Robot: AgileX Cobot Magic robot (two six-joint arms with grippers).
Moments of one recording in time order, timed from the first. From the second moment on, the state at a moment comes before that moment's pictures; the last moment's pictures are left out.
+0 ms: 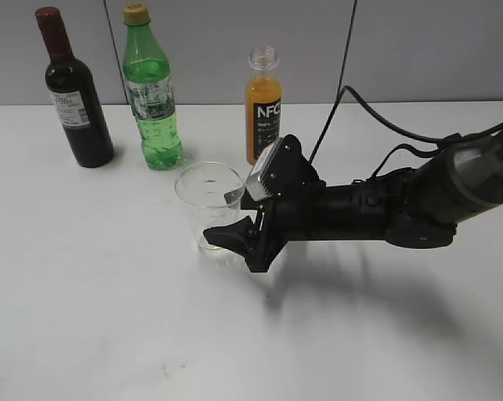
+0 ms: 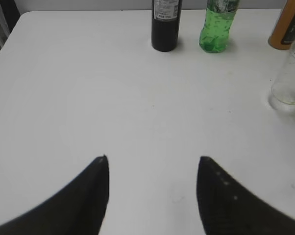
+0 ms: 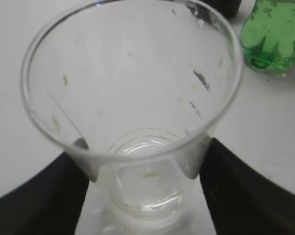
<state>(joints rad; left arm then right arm) 0.00 -0.01 -0.49 -0.15 1.09 0.13 0.49 2.16 -0.94 -0.97 -0.90 0.32</state>
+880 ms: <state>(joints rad) 0.00 -0.01 -0.49 -0.15 1.09 0.13 0.49 2.06 -0.96 -1.09 -0.55 0.51</state>
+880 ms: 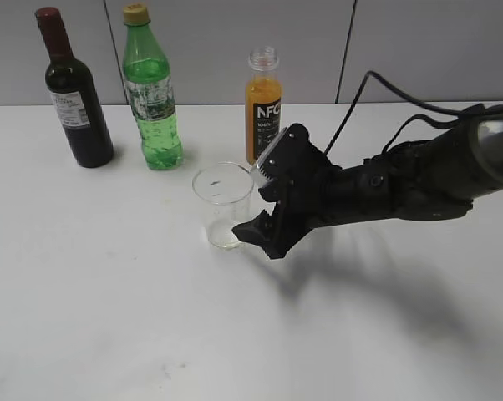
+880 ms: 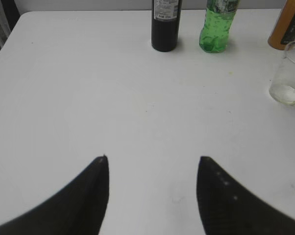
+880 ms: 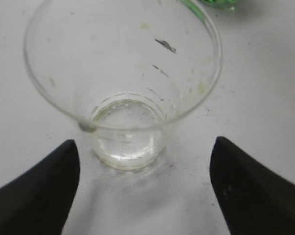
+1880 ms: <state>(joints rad) 0.00 -0.01 -0.49 -0.15 1.09 0.13 0.49 1.60 -0.96 -1.81 0.16 1.37</state>
